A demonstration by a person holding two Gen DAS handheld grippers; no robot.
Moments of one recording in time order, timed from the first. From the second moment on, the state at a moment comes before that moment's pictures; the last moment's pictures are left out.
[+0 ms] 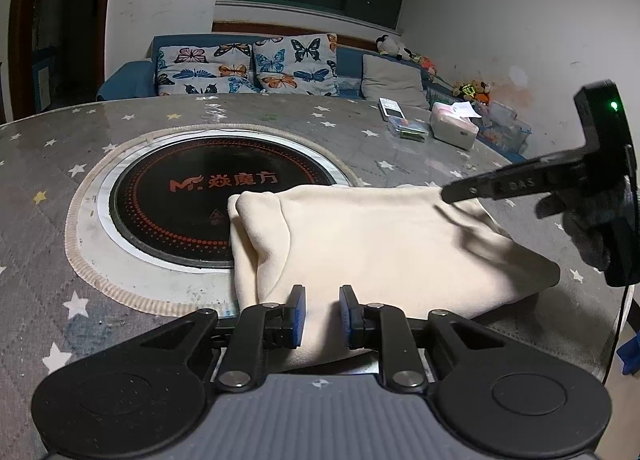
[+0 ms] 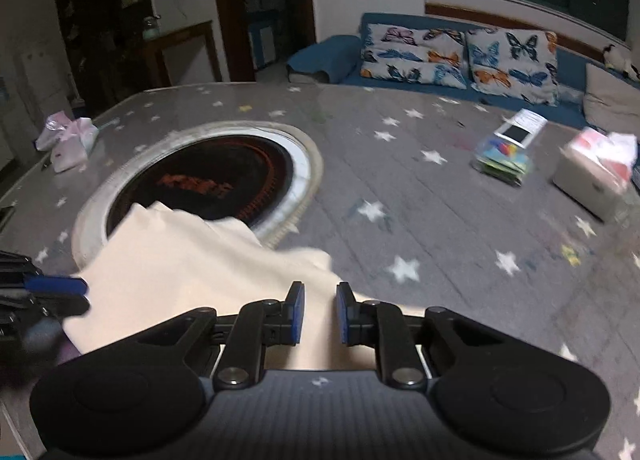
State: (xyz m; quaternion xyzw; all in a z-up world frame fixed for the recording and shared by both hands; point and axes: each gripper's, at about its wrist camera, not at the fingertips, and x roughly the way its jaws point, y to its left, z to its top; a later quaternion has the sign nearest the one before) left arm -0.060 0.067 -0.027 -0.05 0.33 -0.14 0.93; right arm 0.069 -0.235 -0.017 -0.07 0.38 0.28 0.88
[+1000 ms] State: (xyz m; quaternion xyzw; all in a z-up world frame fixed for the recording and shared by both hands) left arm -0.050 0.075 -0.012 -0.09 0.35 -0.10 0.93; right arm -0.008 -0.203 -0.015 -0.14 0.36 0.30 0.87
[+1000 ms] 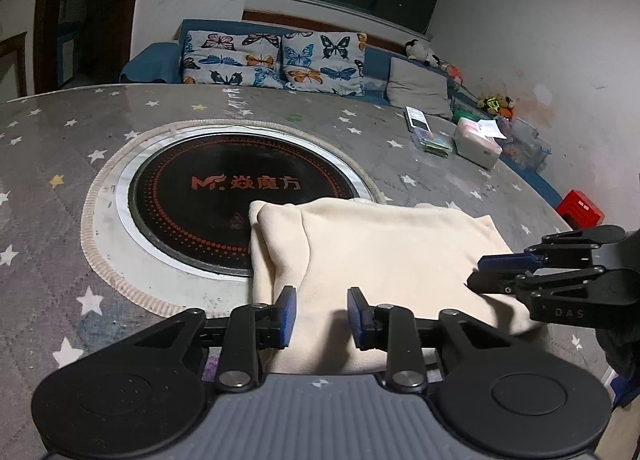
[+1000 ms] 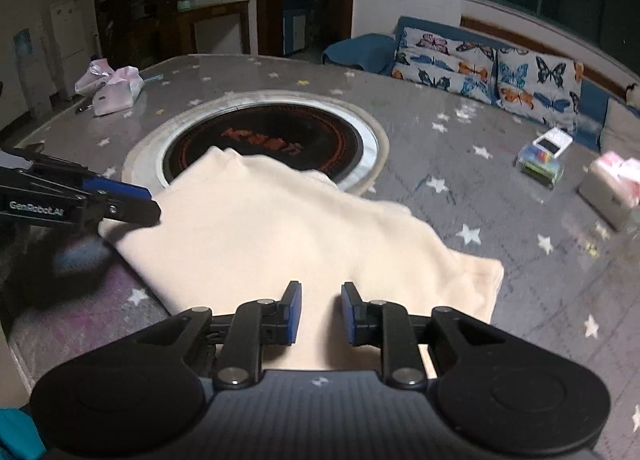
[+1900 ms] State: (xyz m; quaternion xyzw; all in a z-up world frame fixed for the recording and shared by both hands) left arm -0.049 0.142 0.000 -0.17 0.36 0.00 0.92; right arm -0.078 -0.077 -0.008 -0.30 0.28 0.43 0.81
